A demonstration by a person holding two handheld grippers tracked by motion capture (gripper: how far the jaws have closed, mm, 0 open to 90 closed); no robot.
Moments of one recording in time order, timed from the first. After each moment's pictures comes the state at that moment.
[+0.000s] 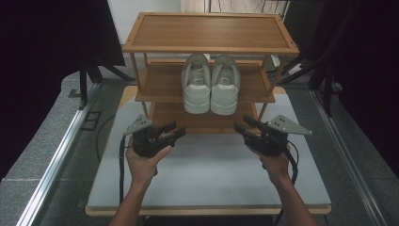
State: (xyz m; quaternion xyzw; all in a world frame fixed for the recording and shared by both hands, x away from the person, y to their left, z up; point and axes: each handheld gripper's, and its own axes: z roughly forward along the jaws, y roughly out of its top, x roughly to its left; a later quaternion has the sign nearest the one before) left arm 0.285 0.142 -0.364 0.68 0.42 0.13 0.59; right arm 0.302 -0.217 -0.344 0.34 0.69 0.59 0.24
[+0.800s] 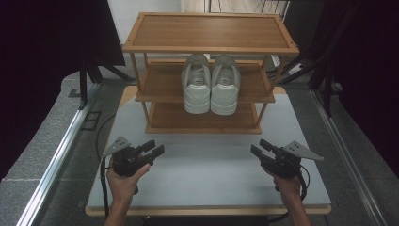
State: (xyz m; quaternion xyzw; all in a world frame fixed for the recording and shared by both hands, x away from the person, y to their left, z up) left arm 0.261 0.196 -0.412 0.67 0.46 0.12 0.57; right arm 0.282 -0.273 -0.421 0.41 0.68 0.57 0.21
